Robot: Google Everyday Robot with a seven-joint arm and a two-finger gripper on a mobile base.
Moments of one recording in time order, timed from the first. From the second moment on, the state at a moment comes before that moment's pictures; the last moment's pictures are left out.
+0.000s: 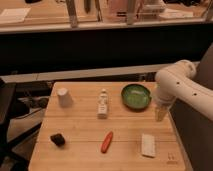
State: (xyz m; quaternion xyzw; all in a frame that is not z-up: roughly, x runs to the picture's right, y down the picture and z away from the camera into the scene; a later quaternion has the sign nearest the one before) arm 0.244 0.090 0.694 -0.26 0.02 -0.01 0.96
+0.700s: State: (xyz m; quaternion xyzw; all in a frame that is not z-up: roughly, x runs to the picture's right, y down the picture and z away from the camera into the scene) arm 0.175 0.067 0.709 -0.24 0.01 -0.07 0.97
